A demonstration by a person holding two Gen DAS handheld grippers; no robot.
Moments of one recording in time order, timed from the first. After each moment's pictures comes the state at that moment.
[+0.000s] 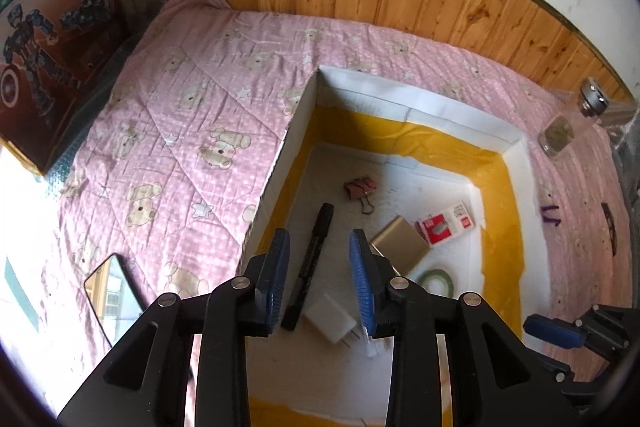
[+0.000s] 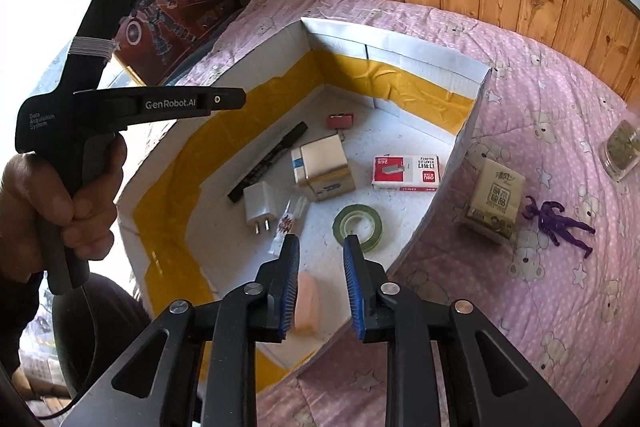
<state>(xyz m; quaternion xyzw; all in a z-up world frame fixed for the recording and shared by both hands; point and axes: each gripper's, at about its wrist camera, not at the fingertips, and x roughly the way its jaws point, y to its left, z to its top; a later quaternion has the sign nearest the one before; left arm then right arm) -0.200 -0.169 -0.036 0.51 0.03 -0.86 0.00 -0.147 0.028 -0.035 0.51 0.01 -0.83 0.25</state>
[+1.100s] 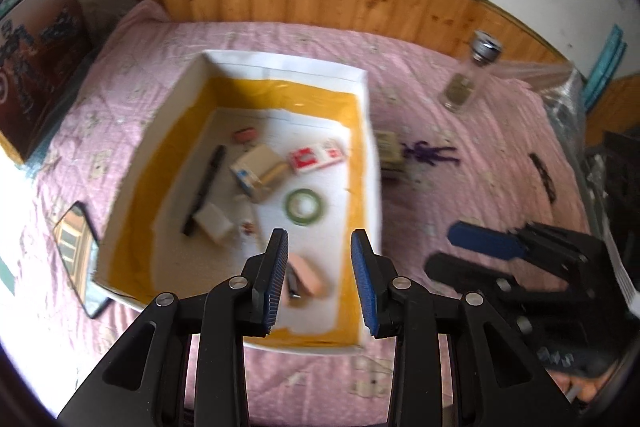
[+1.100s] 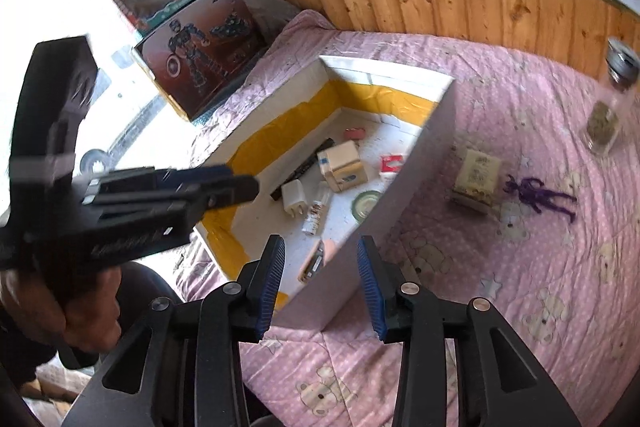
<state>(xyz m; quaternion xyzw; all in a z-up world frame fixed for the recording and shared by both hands) -0.080 -0.061 0.005 0.49 0.03 -0.87 -0.08 -0.082 0.094 -0.004 0.46 -0.06 -0.84 0.27</state>
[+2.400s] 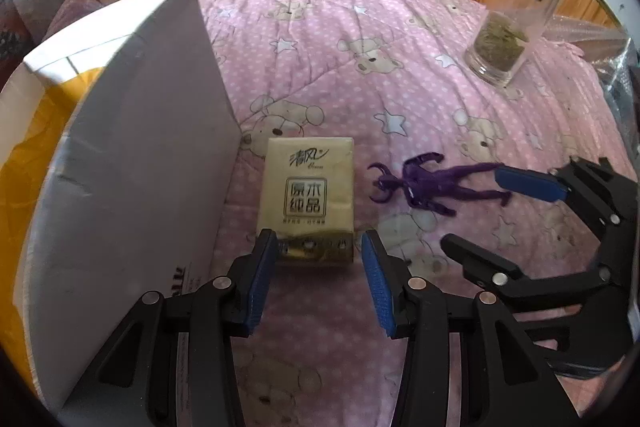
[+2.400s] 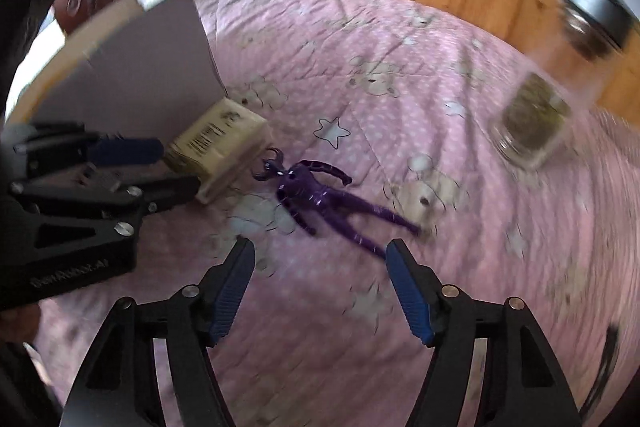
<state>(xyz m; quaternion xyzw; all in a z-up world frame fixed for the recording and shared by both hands) -0.230 0.094 -0.140 0.53 -0.01 -0.85 -0.03 -0.231 0.224 -0.142 0.49 0.13 -0.84 0.20</state>
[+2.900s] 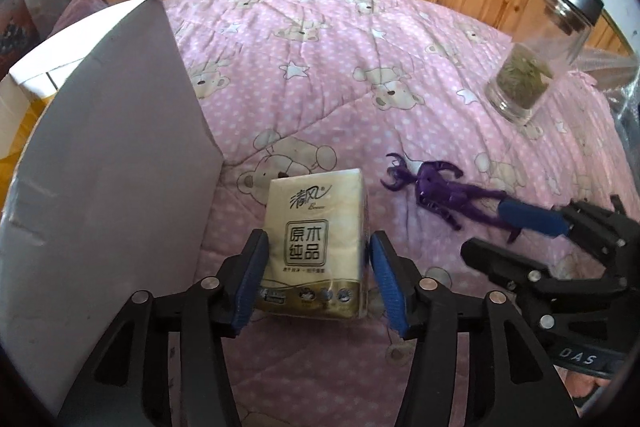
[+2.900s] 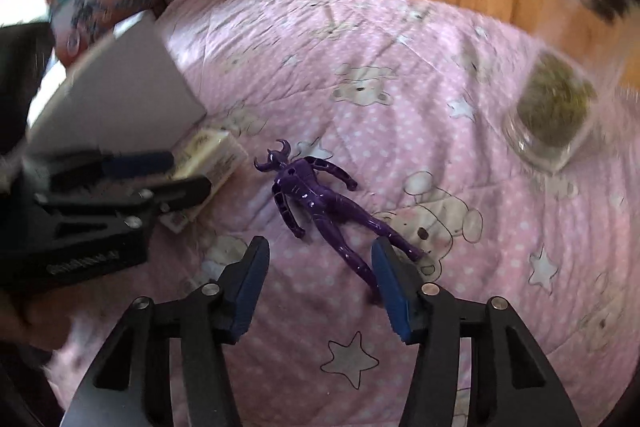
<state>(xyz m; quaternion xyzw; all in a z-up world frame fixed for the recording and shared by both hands) -0.259 0.092 -0.148 0.51 0.01 -0.86 -0.01 -0.258 0.251 -0.150 0.49 0.00 -0.85 0.22</state>
